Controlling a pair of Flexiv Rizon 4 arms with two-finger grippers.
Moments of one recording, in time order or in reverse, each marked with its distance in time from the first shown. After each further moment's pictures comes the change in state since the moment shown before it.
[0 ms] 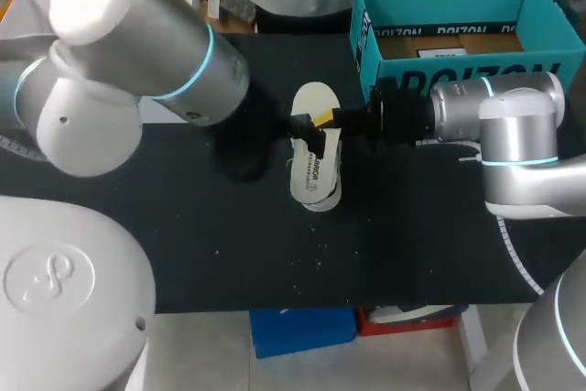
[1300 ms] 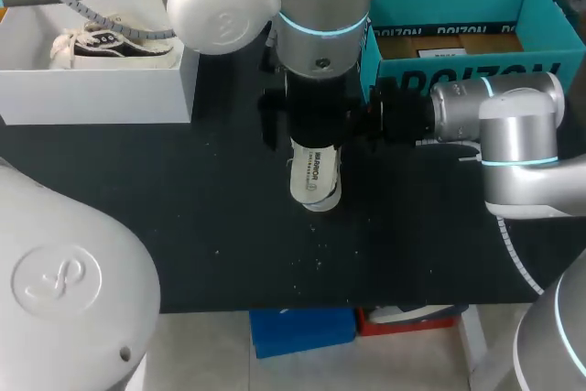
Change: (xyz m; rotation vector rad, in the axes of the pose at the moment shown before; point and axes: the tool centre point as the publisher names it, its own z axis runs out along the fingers) left arm -0.001 0.028 0.026 0.130 0.513 -0.182; right arm 0.000 0.000 0.000 0.000 0.000 0.000
